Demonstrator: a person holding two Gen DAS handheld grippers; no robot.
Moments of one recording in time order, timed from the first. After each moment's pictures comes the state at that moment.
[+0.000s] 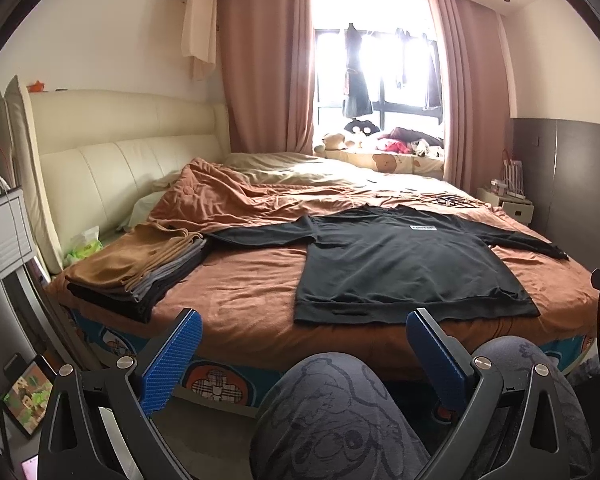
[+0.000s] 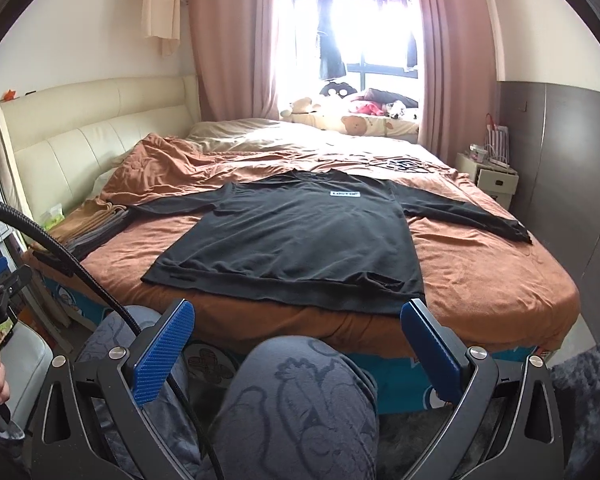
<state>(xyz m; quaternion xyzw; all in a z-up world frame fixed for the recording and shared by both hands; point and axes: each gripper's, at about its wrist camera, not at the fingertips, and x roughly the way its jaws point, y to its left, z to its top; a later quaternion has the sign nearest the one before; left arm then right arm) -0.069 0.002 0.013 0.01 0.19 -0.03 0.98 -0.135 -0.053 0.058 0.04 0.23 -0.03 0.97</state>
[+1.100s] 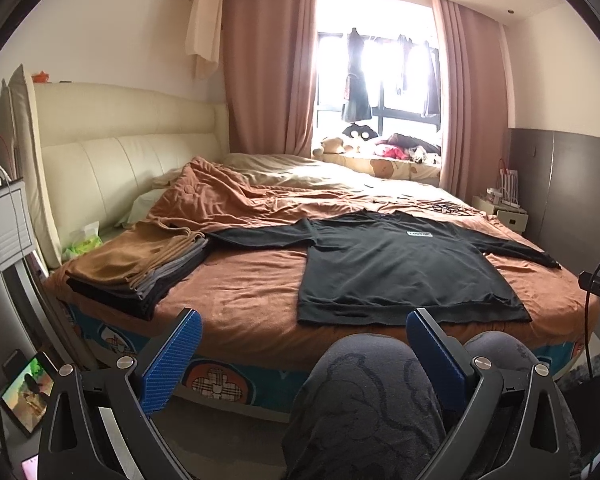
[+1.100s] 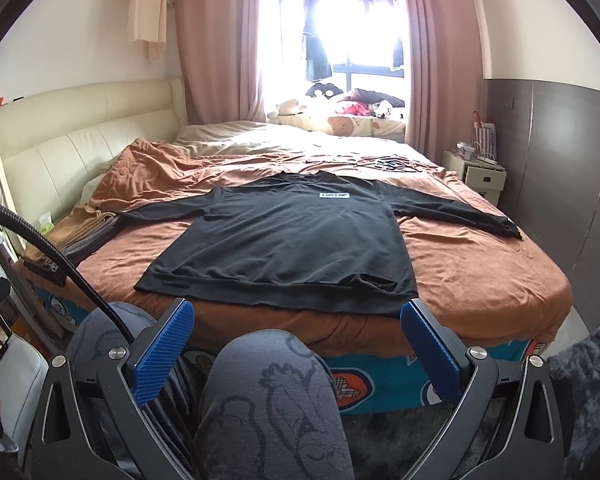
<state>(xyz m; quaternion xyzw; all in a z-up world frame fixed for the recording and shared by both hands) -0.077 0.020 0.017 0.00 0.19 -0.04 0.98 -0.135 -0.040 0.058 0.05 0.22 -0.05 0.97</state>
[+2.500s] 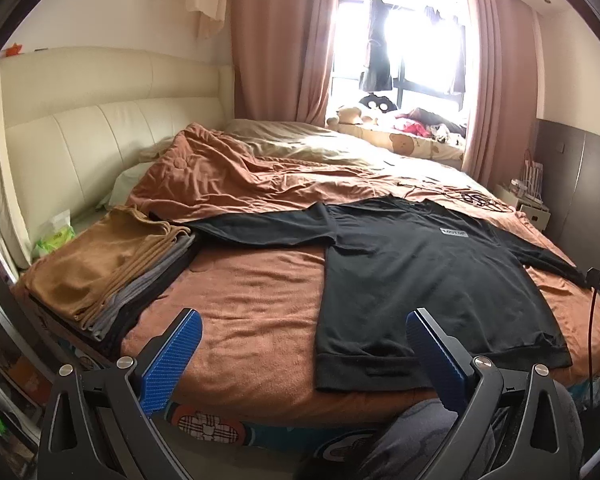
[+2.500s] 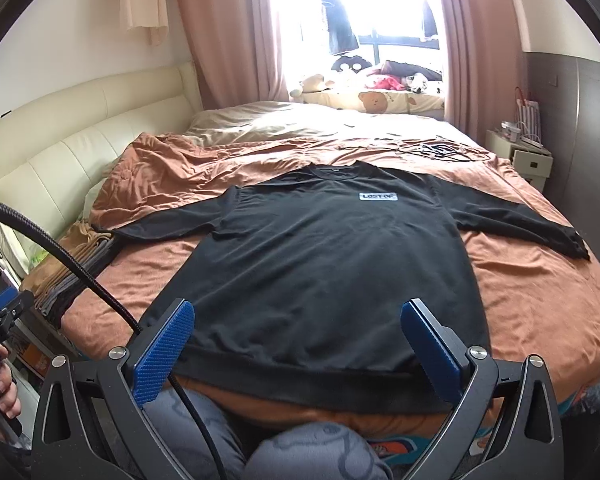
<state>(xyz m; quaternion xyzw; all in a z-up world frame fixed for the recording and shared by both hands) 0.106 0.039 0.013 -0.03 0.25 -0.03 0.97 0.075 -0.071 0.068 0.08 0.26 0.02 0.96</state>
